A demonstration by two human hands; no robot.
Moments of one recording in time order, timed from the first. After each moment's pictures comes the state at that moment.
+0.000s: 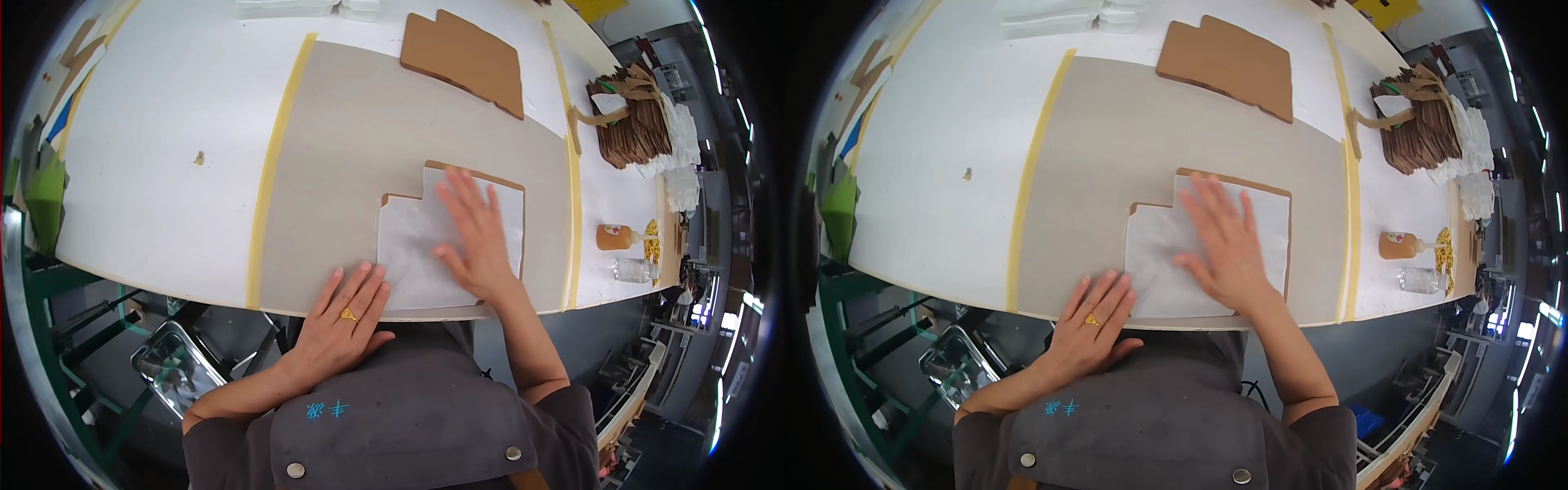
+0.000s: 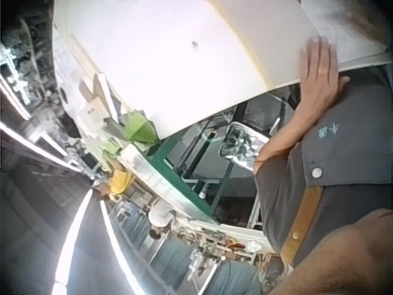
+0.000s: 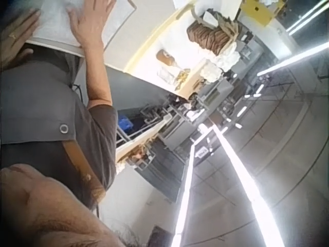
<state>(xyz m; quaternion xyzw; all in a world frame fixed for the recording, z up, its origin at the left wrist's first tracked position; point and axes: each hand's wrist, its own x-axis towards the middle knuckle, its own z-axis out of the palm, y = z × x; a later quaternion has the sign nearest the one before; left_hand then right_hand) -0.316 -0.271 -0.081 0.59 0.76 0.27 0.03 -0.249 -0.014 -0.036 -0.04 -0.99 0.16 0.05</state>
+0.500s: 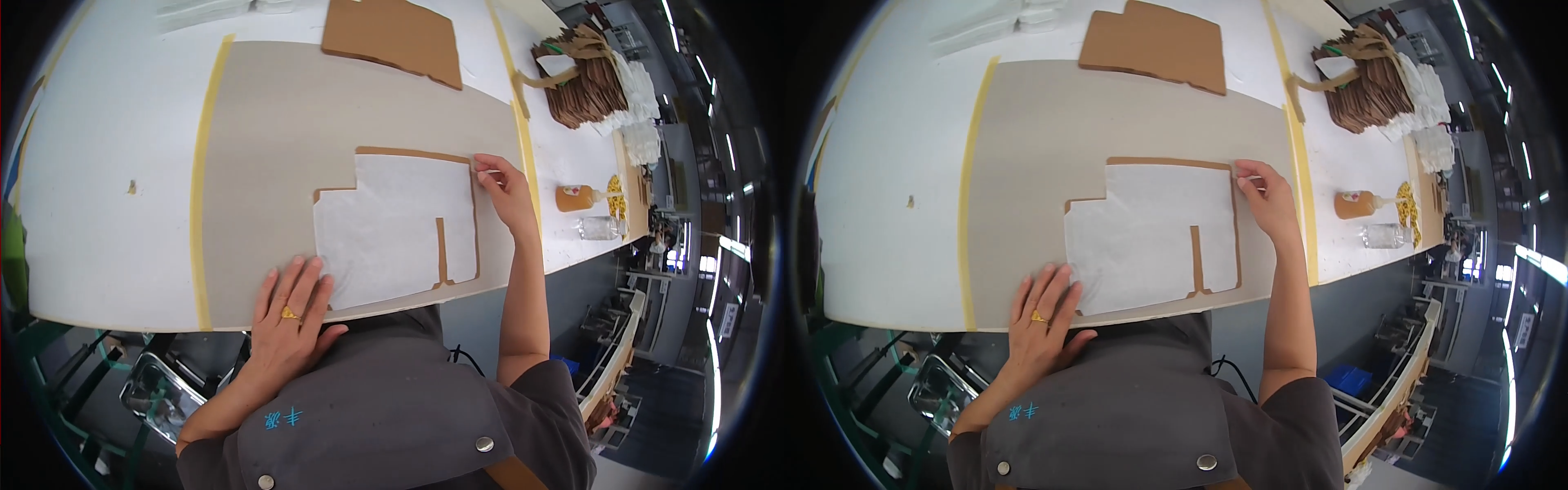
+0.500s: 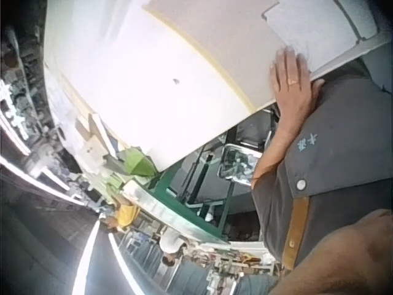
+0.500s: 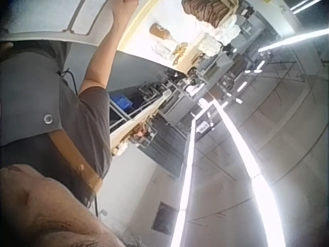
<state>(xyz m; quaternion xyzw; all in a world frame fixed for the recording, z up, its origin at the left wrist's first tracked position) -0.328 -0.265 -0.074 0.57 0.77 0.29 0.04 -0.193 0.113 -0.043 -0.39 -0.84 0.35 0.12</state>
